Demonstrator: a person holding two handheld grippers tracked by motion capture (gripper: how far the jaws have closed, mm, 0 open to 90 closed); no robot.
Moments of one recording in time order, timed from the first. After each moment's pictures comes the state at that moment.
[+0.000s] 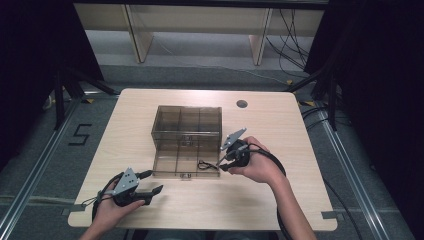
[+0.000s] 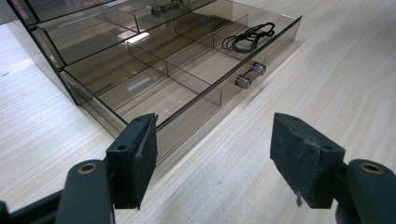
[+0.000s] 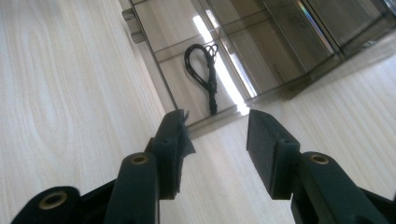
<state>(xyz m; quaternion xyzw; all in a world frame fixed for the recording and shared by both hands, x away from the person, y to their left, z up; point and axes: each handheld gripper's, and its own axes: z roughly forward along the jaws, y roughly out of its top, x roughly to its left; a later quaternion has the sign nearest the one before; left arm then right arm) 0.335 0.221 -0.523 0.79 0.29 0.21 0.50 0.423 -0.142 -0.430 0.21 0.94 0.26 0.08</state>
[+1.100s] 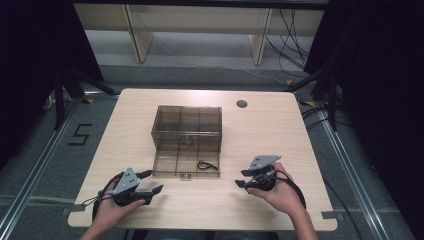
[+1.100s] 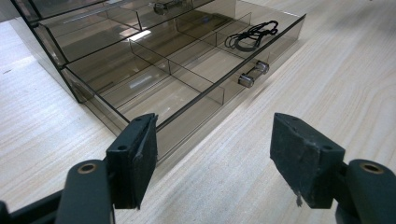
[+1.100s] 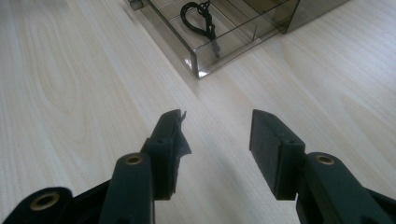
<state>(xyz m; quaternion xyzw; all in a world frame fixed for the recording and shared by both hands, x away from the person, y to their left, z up) 0.336 0.221 -0.523 0.79 0.29 0.21 0.49 0.371 -0.209 -0.477 0.28 0.88 0.36 0.10</state>
